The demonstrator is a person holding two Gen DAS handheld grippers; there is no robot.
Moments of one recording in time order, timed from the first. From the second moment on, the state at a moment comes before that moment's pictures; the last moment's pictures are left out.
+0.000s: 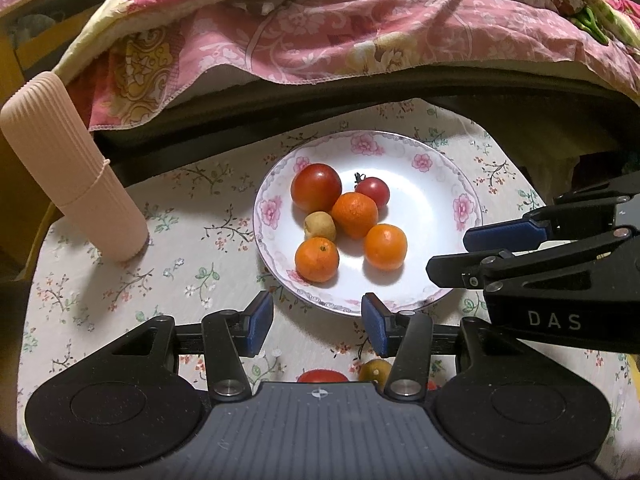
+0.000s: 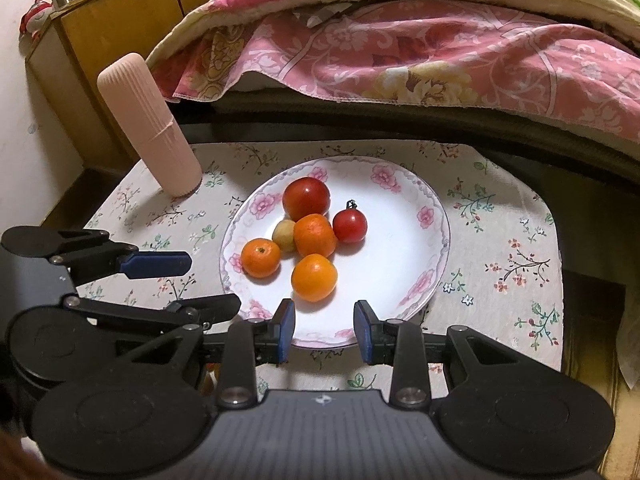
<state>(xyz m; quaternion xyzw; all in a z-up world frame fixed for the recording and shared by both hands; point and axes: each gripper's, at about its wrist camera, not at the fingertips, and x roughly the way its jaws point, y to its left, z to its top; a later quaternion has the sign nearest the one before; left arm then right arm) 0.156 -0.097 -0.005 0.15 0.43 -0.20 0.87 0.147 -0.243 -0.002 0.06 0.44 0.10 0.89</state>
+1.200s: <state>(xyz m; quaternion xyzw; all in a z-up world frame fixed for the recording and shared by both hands) 0.099 -0.047 -0.028 0.18 0.47 -0.25 0.82 0.117 -0.186 -0.036 -0.02 0.50 0.22 0.84</state>
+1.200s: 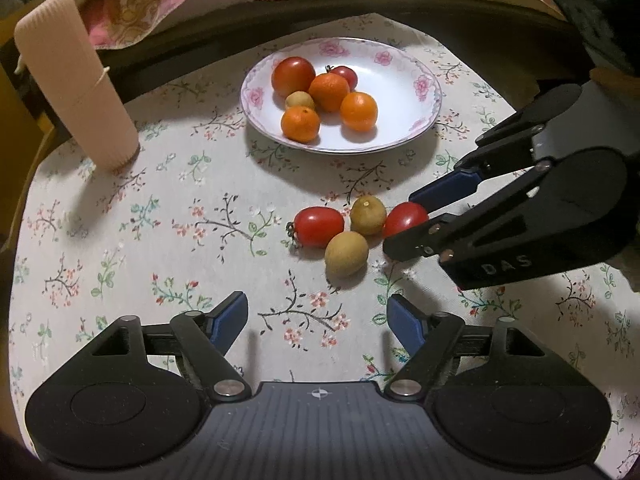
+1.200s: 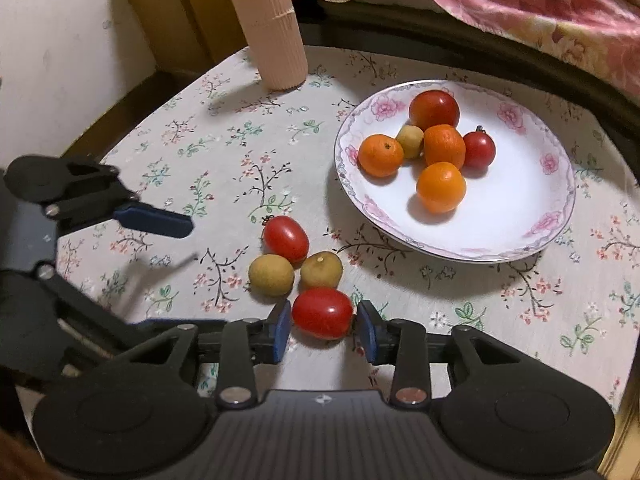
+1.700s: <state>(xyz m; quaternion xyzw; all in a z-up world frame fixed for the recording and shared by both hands) 0.108 -0.063 -0.037 0.16 0.47 -0.27 0.83 0.118 -0.193 -0.037 -0.01 0.51 0.21 0.83</state>
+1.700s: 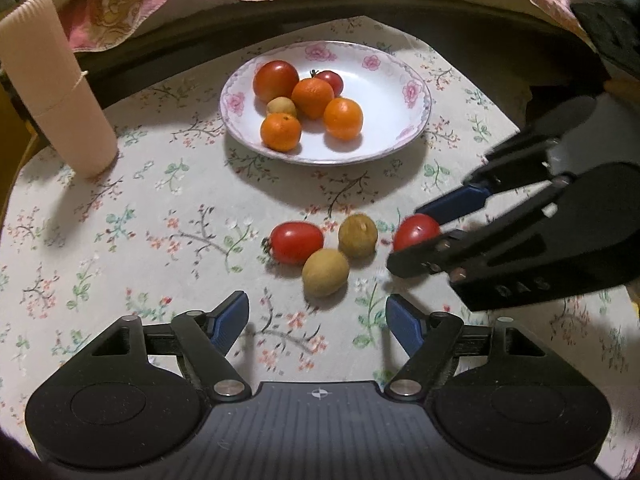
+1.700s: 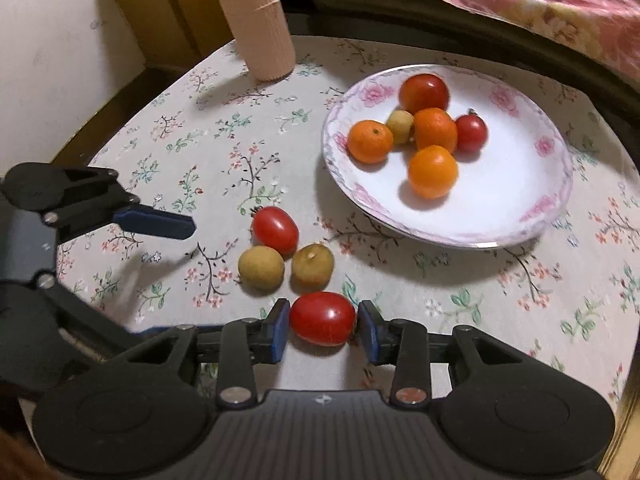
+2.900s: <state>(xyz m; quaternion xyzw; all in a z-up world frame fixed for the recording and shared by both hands) 0.069 -0.061 -0.039 0.17 0.49 -0.24 0.82 0.097 -0.200 -0.037 -0.06 0.51 0.21 0.83</state>
